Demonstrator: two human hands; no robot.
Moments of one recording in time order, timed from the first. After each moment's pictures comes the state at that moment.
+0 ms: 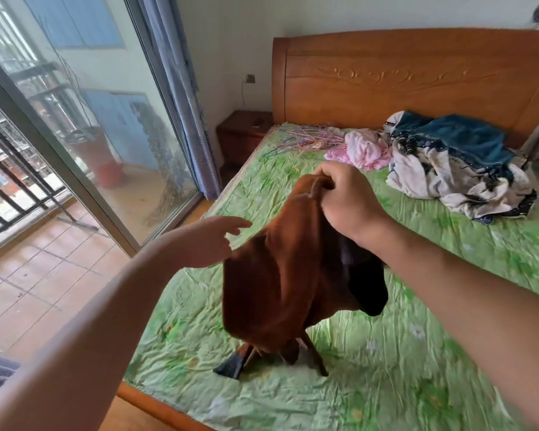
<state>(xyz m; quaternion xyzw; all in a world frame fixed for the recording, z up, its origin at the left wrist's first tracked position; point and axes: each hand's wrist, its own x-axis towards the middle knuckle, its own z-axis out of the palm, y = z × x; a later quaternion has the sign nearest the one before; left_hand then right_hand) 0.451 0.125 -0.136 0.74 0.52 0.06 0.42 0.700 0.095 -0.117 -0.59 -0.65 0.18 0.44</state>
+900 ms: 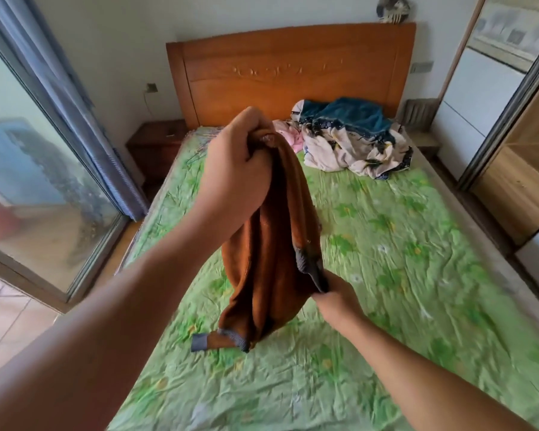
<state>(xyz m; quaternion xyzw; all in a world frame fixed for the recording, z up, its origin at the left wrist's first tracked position) 0.580 0.031 -0.061 0.80 0.29 0.45 0.27 0.719 -0.072 -0.322 -0.79 -0.32 0.34 0.40</state>
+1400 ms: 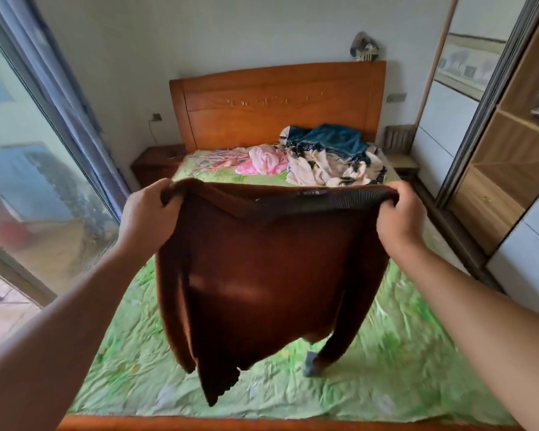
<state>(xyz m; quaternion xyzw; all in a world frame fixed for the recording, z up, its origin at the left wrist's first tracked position) 0.547 -0.046 -0.112 0.78 0.50 0.36 0.08 0.898 -0.215 -0.170 -0.78 -0.31 -0.05 0.54</state>
